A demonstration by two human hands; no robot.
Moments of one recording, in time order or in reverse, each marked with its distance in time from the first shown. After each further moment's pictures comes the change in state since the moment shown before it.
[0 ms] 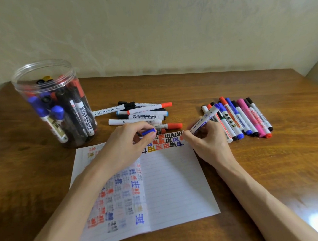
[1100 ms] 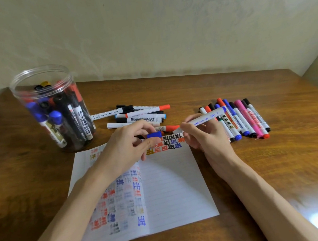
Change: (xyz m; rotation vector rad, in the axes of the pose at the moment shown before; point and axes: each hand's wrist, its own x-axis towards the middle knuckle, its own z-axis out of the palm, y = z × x) left_hand -0.003 0.012 0.001 -0.192 0.011 -0.020; right_hand 0.000 -0.011 -0.008 0.539 -0.141 0.165
